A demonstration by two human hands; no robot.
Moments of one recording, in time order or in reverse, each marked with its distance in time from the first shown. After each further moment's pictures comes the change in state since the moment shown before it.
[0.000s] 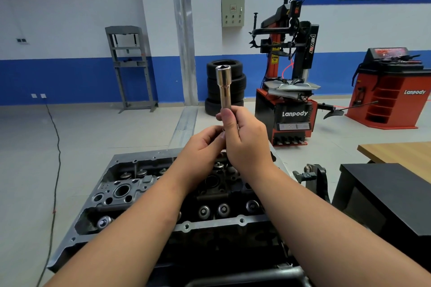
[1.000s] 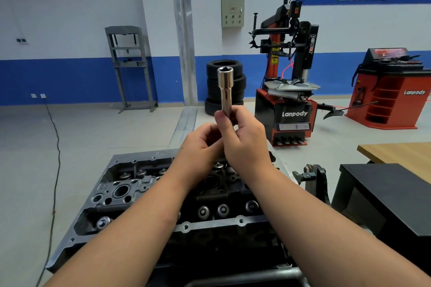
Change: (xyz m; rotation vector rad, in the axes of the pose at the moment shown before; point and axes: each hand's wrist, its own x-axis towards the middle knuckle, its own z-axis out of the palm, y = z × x) left_hand 0.002 -0.001 0.000 -0.012 0.072 0.022; right_hand 0.000 -0.001 0.000 0.077 -0.017 0.007
